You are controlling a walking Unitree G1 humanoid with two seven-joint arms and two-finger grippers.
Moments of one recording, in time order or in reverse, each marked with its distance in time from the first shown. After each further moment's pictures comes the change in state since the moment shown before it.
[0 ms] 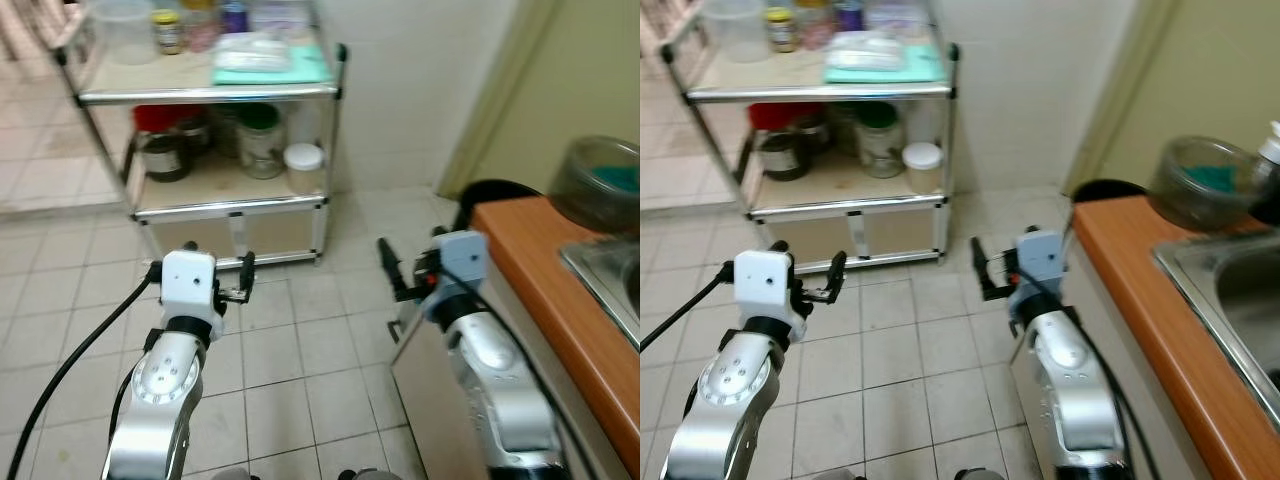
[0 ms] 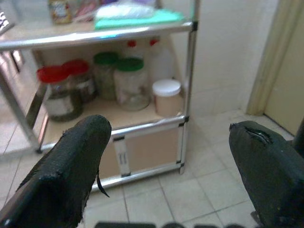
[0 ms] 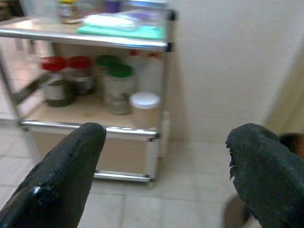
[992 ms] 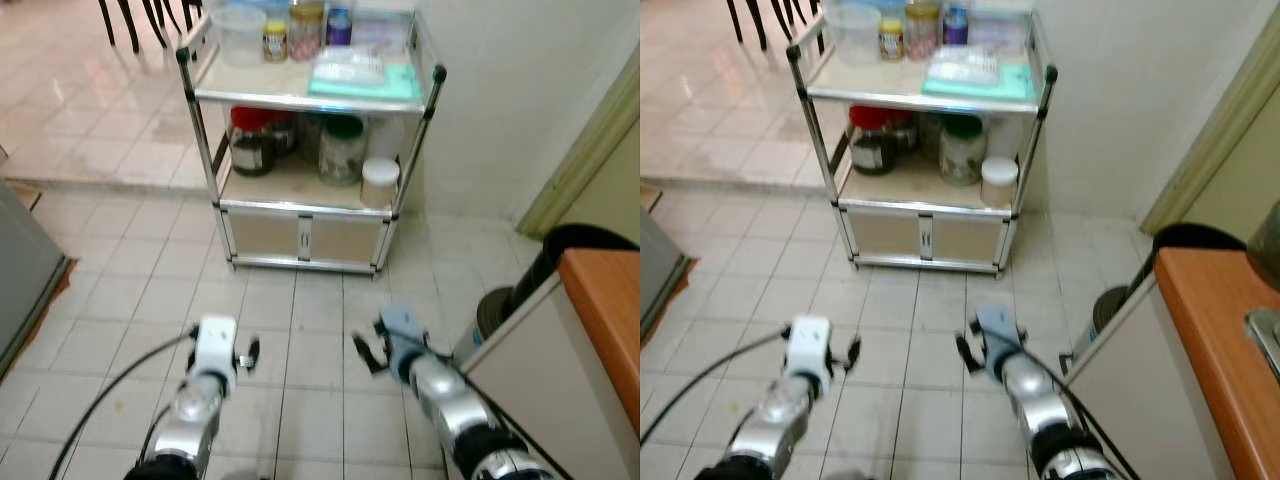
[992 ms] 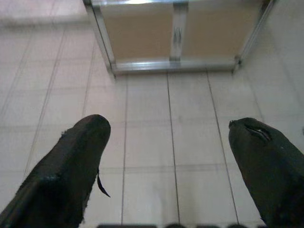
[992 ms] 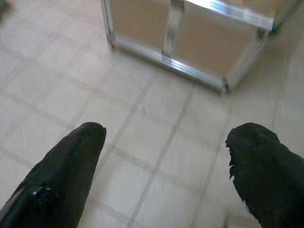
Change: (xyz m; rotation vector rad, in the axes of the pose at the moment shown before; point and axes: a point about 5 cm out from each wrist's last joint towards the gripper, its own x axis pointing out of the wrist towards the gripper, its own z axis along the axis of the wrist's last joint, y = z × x) left arm 0.004 -0.004 -0.142 -0.034 0.430 0.014; right arm 0.016 0.021 -0.137 -0.045 0.476 0.184
